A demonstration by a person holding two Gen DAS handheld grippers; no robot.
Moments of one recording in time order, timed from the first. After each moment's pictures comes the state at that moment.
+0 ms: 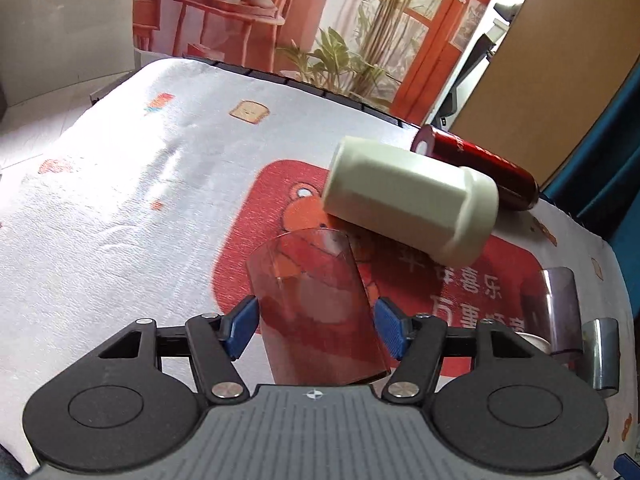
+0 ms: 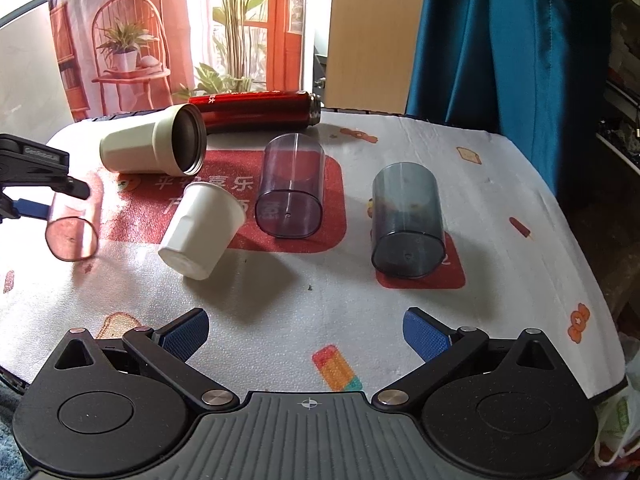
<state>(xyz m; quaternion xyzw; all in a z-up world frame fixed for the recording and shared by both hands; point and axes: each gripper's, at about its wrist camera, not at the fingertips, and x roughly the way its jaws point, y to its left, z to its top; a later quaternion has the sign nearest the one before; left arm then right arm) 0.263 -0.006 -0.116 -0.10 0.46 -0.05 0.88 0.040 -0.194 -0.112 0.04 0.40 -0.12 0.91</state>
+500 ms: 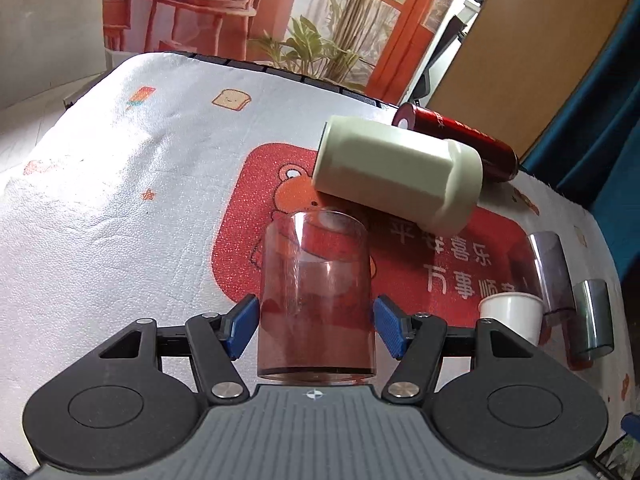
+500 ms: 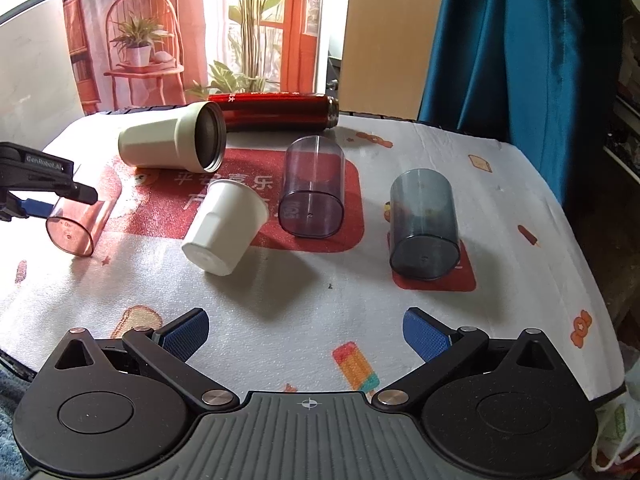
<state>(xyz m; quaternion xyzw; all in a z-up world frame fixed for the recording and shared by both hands) 0.250 -0.004 -0.124 -0.08 0.47 -0.11 0.87 0.037 -0.176 -0.106 0.02 0.40 -0.11 0.91</state>
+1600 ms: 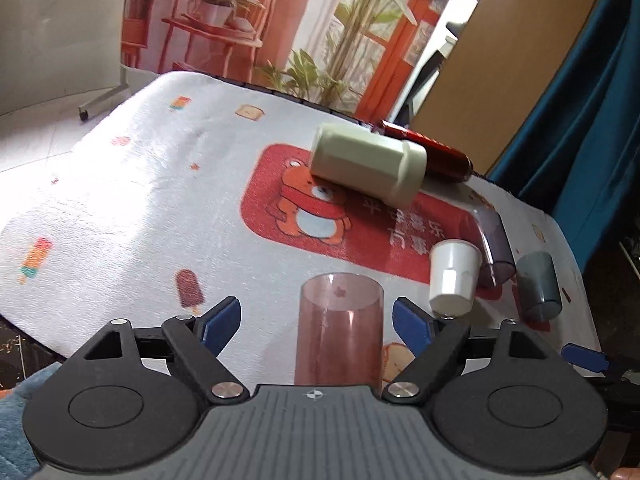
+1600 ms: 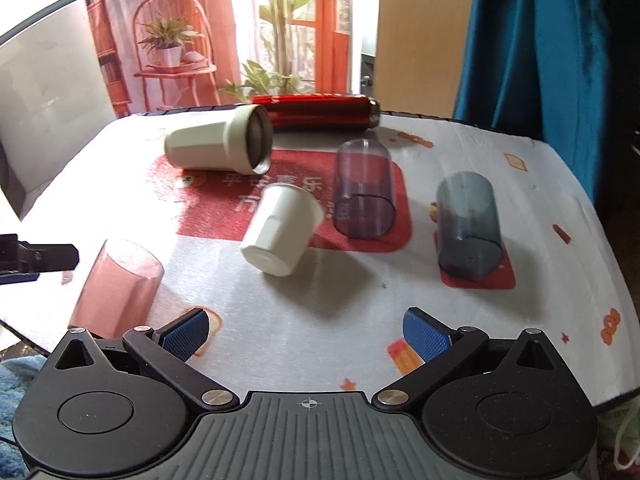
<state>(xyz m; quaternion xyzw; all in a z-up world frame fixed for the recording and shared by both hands) 0.127 0.035 -0.076 -0.11 0.41 -0.10 0.90 0.043 -0.150 -0.091 0.05 0.41 -0.05 0.91</state>
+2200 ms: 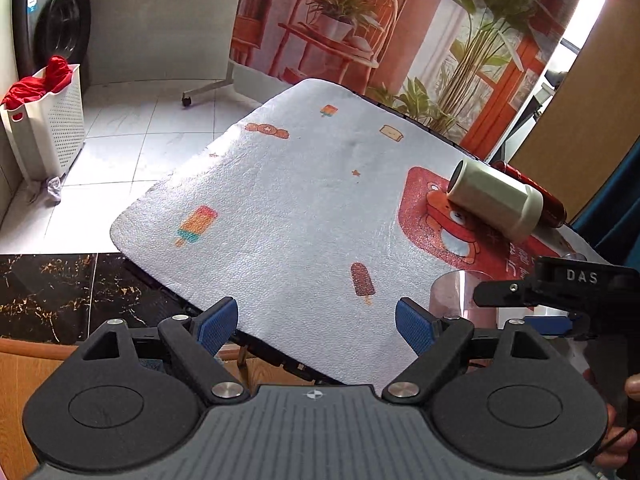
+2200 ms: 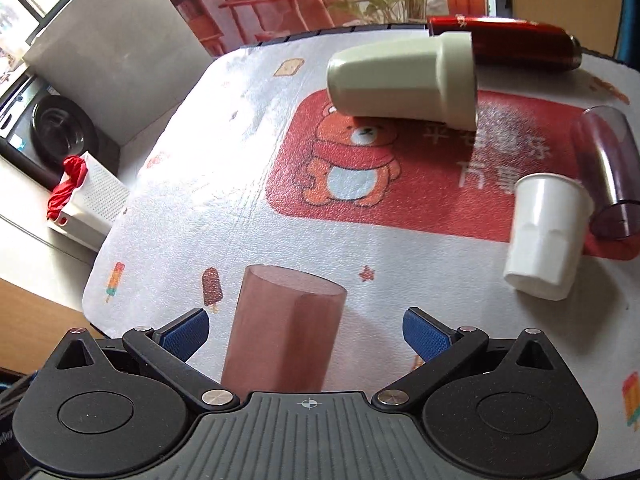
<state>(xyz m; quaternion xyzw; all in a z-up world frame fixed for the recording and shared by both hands) 0.099 0.129 -0.079 -0.15 0.41 0.03 0.90 0.169 -0.039 -0.115 0.15 0.53 0.10 0.83</state>
